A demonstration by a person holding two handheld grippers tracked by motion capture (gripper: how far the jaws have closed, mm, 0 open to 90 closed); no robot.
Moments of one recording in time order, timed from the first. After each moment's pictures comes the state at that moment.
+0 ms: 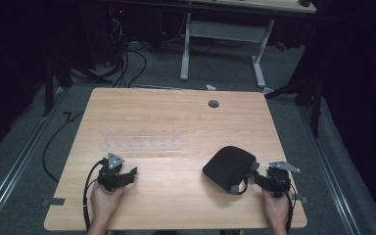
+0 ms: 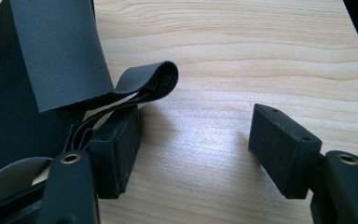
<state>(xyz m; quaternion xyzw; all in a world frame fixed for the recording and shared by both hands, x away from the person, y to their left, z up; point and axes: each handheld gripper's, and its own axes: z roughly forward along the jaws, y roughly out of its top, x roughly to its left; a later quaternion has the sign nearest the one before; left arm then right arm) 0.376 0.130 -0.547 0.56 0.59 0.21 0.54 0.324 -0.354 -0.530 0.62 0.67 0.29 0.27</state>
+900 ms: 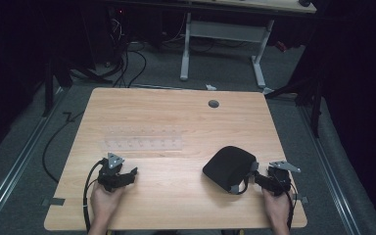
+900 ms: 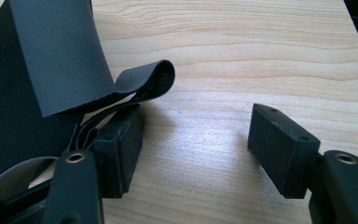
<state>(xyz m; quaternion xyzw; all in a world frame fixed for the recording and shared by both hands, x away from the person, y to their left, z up) 0.376 0.130 -0.547 0.56 0.59 0.21 0.54 0.324 -0.355 -0.530 0.62 0.68 0.29 0.27</state>
